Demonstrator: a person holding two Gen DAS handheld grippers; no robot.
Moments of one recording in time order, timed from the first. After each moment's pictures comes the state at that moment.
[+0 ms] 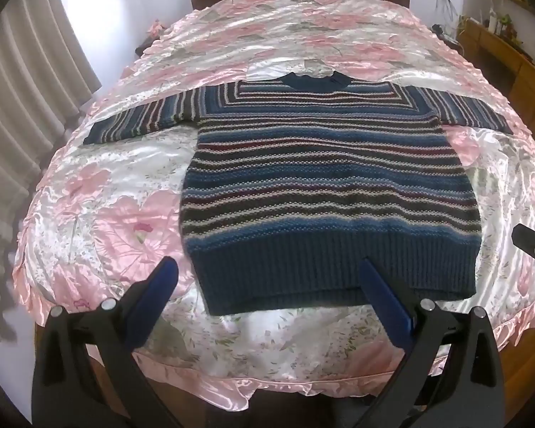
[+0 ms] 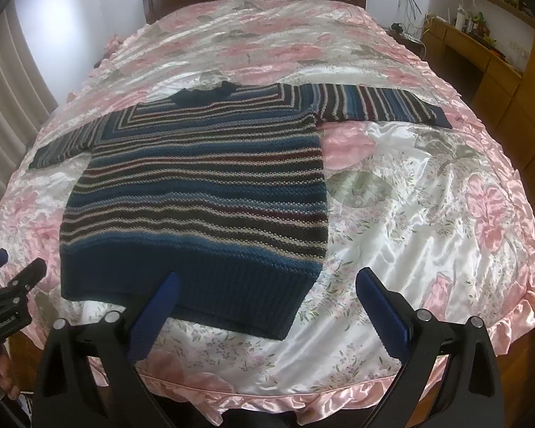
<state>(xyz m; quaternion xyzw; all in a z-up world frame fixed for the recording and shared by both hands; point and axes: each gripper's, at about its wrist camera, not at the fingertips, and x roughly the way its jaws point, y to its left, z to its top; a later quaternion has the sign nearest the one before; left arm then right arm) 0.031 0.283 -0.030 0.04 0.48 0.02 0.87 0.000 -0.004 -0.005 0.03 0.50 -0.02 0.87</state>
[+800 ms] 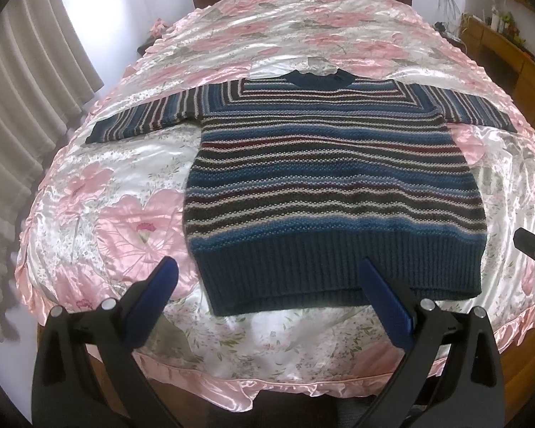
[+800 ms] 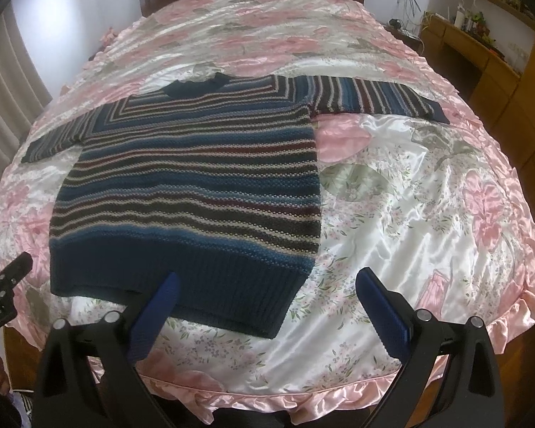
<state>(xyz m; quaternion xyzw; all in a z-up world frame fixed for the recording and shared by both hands) 0.034 0.285 -0.035 0.05 0.49 0.02 0.87 0.003 -0.006 -0.013 0.02 0.51 -0.03 0.86</state>
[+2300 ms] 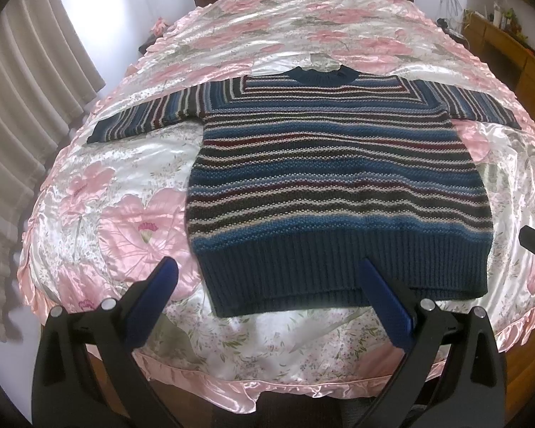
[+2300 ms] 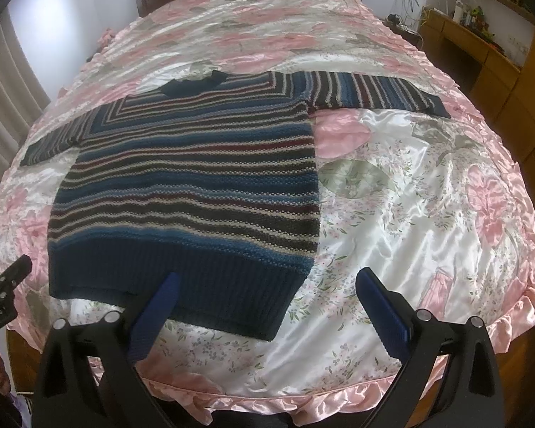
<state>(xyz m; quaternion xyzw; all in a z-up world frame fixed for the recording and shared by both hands) 0.037 0.287 -0.040 0.05 0.49 0.03 0.87 0.007 -0.012 -0.019 0.04 0.51 -0.03 0.86</state>
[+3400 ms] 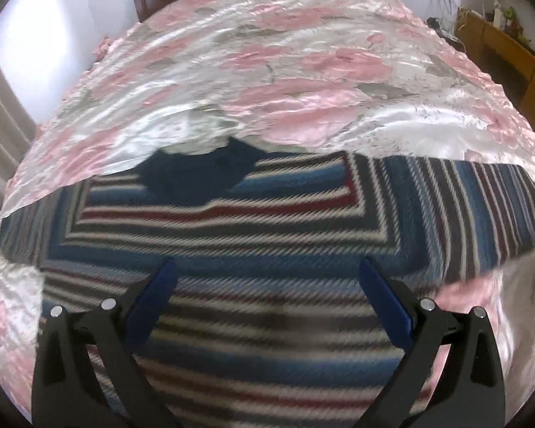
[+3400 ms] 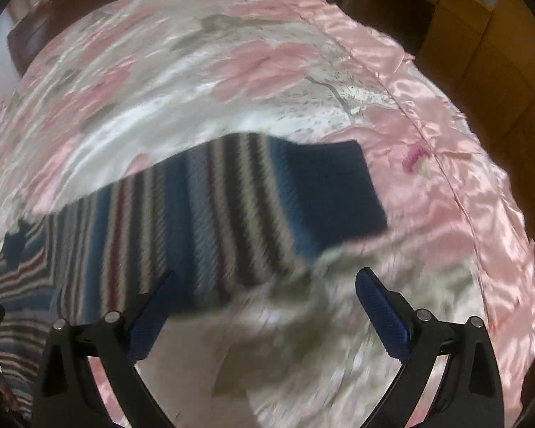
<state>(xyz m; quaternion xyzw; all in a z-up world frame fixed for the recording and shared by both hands) 0.382 0.042 -0.104 0.05 0.49 0.00 0.87 0.339 -0.400 -0.091 0.13 0.56 -0.14 0.81</state>
